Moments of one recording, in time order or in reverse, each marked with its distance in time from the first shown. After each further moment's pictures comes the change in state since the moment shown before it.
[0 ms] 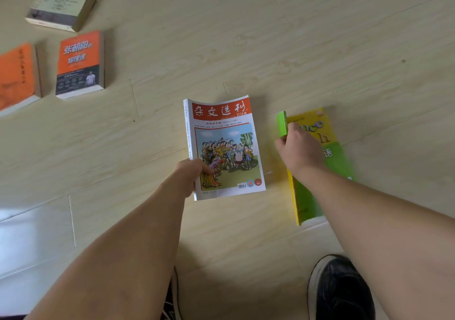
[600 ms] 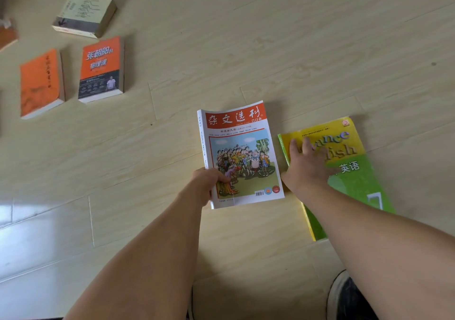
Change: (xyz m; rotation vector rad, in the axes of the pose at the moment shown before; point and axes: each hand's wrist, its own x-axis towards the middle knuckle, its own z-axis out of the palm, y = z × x) left_hand 0.009 -0.010 -0.002 -0.031 -0.029 -0.033; right_hand -0.009 -0.009 0.048 -0.213 -0.346 0.138
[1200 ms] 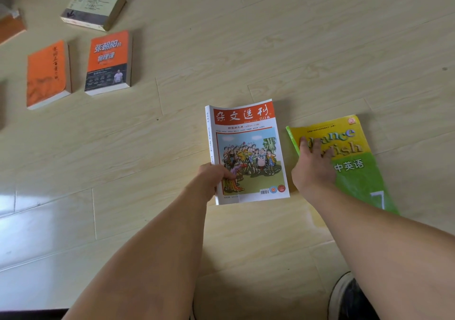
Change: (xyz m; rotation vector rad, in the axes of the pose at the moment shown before) left_hand -0.004 0.005 -0.001 0.013 -0.005 0.029; right_hand -0.002 -0.001 0.000 0.059 0.093 0.024
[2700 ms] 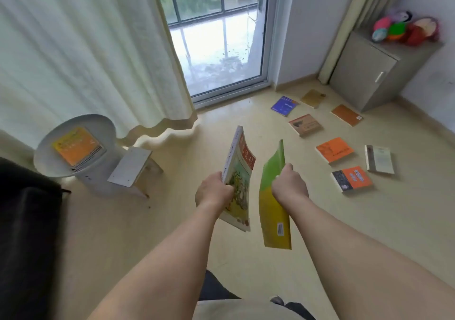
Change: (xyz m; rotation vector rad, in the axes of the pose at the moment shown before) left_hand -0.916 -0.132 -0.256 -0.415 1.035 -0.175; right_hand -0.754 -0.184 -0.565 -0.324 -0.252 -1.222
